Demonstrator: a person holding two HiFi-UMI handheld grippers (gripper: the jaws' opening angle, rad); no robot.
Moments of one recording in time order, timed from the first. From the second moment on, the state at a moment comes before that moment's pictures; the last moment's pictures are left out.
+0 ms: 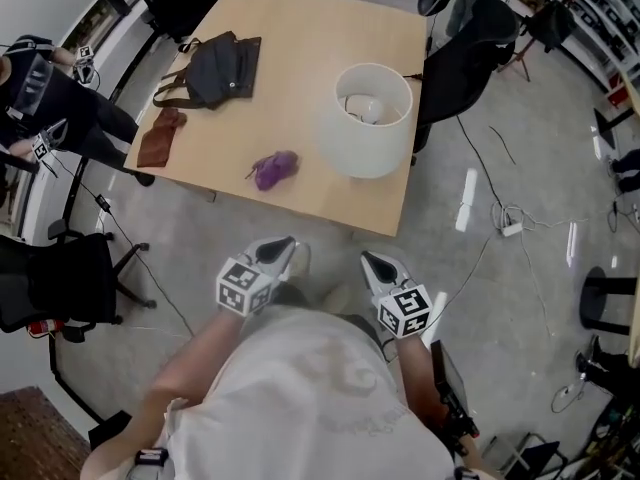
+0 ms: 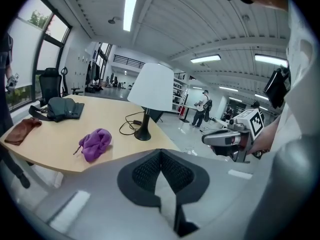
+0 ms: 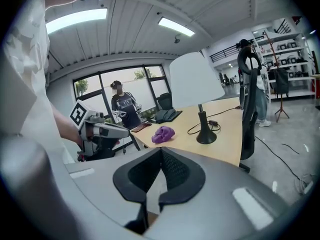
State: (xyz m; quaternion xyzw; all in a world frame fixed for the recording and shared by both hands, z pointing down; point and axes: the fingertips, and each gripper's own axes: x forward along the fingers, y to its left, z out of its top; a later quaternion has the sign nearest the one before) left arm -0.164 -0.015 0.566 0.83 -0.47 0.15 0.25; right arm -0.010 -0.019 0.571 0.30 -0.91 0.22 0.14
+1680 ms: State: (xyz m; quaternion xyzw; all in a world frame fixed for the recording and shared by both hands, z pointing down) left arm -0.269 -0.189 0.710 0.82 -0.32 0.46 0.07; right arm -0.045 -0.102 0.561 0.50 -0.82 0.25 0.16
